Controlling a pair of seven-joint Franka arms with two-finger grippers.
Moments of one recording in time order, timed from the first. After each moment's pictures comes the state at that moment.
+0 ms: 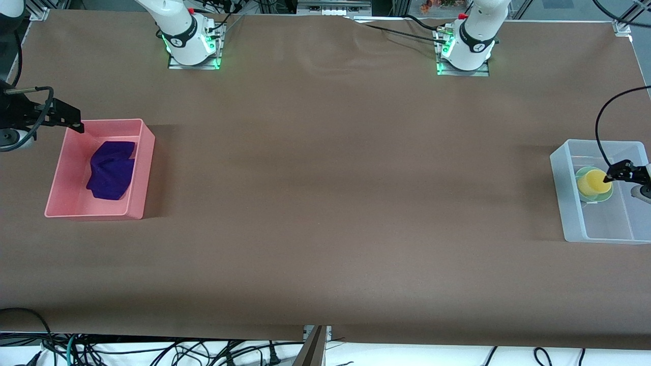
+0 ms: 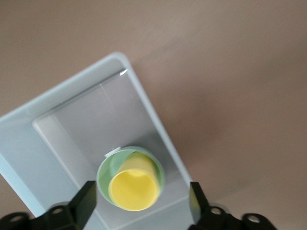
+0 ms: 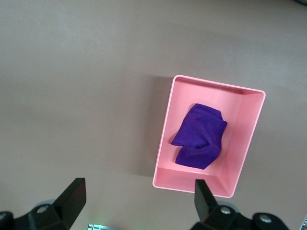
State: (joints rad) left arm 0.74 0.41 -0.45 -1.62 0.28 1.89 0.69; right arm 0.06 0.14 -0.06 -1.42 -0.04 1.47 -0.21
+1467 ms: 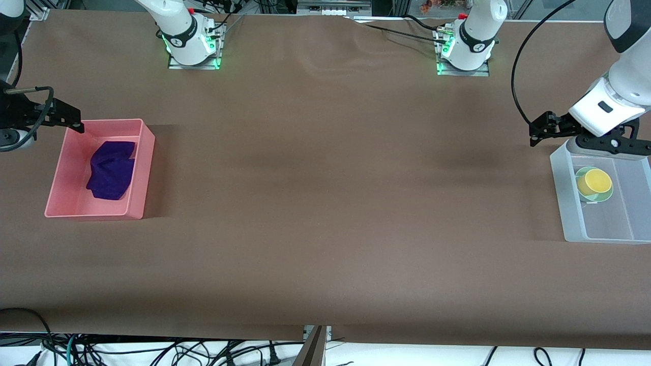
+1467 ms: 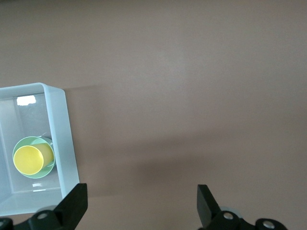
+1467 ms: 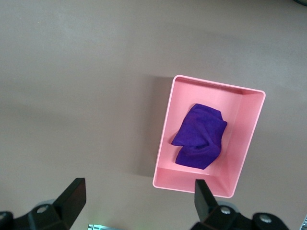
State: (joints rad) left arm 0.06 -0.03 -0.10 -1.80 0.05 1.78 0.08; right arm 0.06 0.14 -0.06 -1.42 -0.04 1.47 -0.21
